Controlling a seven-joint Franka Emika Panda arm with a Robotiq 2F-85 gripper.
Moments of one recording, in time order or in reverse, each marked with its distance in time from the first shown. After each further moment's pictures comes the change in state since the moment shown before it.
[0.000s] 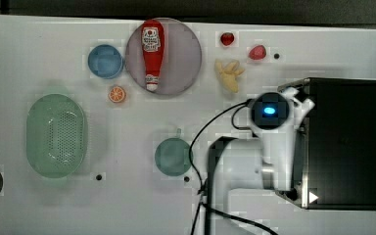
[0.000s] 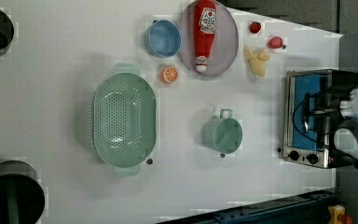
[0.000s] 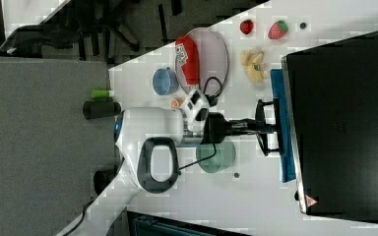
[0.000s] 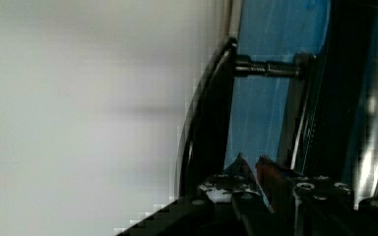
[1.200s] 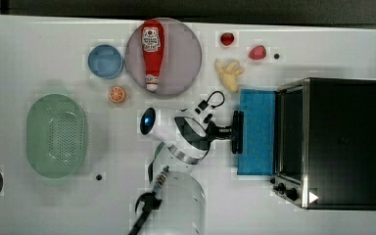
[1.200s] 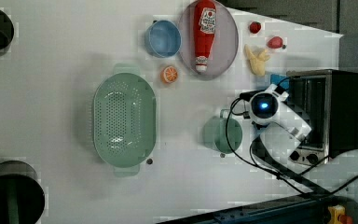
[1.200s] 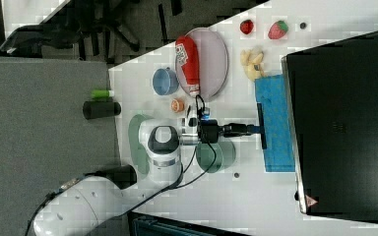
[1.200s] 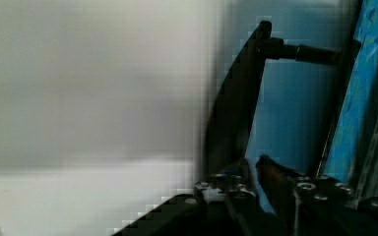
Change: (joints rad) arm 0.272 0.388 0.083 0.020 -0.448 -0.029 0.792
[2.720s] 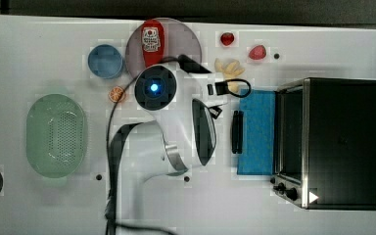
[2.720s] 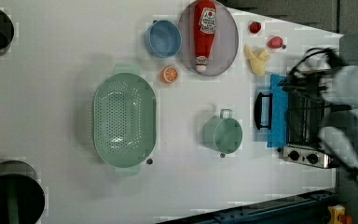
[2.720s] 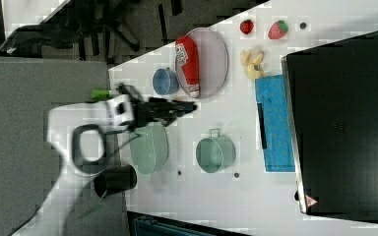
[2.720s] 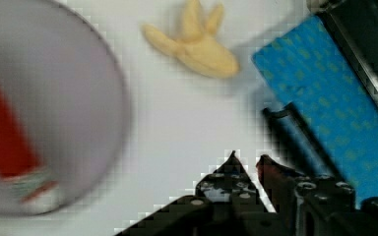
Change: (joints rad) arm 0.019 -0.466 -0.011 0.094 0.678 -0.057 0.080
